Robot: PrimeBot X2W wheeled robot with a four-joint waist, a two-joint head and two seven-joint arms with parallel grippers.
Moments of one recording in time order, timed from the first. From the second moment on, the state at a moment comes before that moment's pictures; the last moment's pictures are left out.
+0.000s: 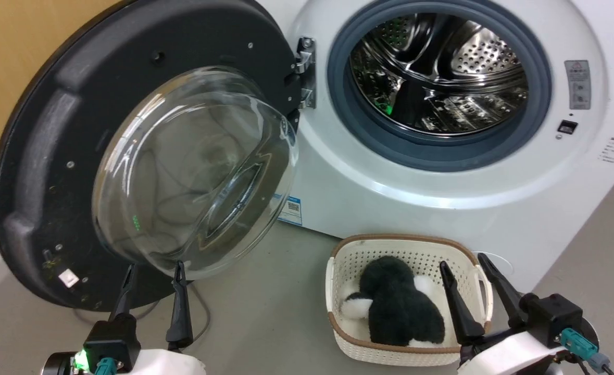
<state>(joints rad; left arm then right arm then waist) 0.08 0.05 -0.01 -0.07 -0.06 0.07 -0.15 -0.01 -0.08 0.13 0.08 0.19 0.13 -0.15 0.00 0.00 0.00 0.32</state>
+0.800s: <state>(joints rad) 0.12 0.05 0.00 -0.12 -0.07 0.11 -0.20 -0.07 -0.10 0.21 0.13 0.26 0.13 -0.20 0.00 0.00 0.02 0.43</state>
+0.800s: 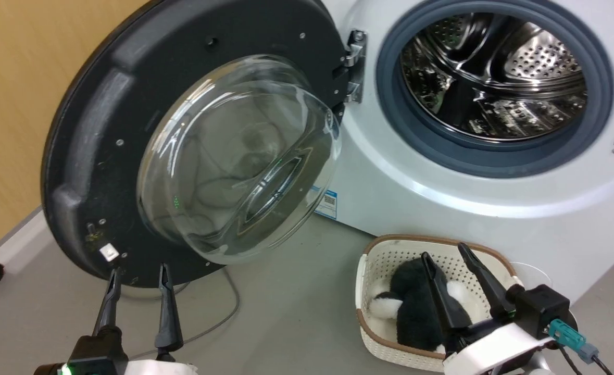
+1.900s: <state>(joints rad) 0.15 0.05 0.00 -0.17 -0.09 0.16 -0.26 -0.09 -0.13 0.28 0.16 0.35 0.13 -0.26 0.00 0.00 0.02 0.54</state>
